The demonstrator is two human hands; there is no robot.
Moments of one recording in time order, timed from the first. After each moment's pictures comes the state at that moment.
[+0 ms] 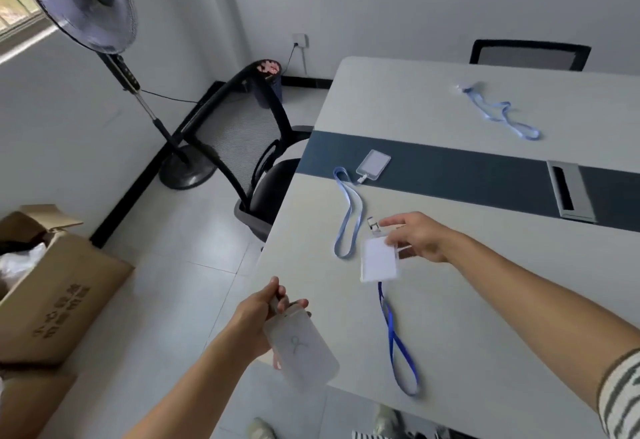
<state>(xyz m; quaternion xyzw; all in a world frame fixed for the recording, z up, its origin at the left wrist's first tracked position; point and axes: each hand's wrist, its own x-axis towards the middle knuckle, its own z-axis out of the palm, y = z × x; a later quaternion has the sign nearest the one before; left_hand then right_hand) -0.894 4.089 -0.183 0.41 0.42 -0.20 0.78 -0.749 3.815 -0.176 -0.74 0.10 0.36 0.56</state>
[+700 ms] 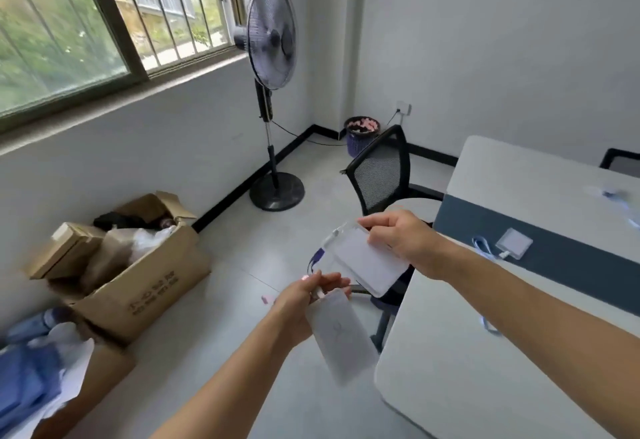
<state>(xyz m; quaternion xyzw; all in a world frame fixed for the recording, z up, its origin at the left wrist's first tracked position) -0.928 4.367 -0.128 0.41 0.33 -0.09 0.85 -0.817 4.210 -0.039 -0.76 -0.14 0.31 0.55</state>
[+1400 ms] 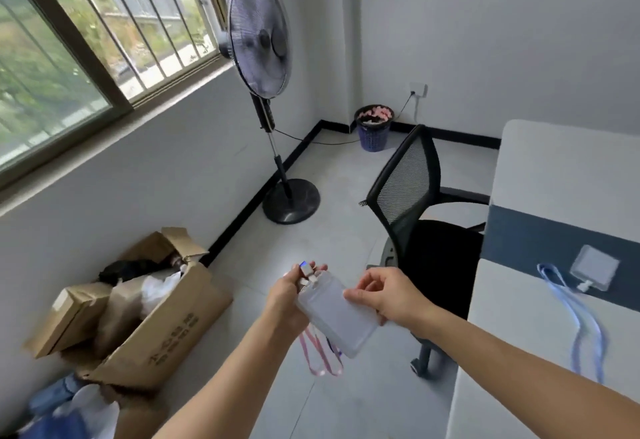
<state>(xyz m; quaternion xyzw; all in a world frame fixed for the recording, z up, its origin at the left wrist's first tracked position) -0.754 4.473 -0.135 0.33 0.43 0.01 0.84 -0.710 4.299 -0.136 -0.76 -0.09 0.33 0.56</state>
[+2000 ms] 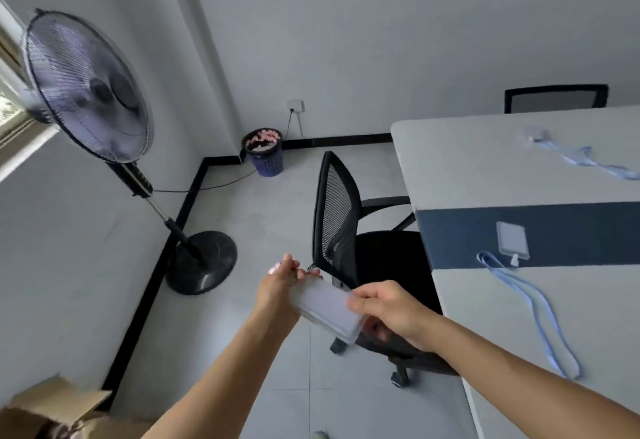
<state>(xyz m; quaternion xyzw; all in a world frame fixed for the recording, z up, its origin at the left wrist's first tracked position) -0.543 4.495 -0.145 0.43 0.27 -0.16 0.85 -0.605 4.311 -0.138 -0.69 0.07 0.26 0.67</state>
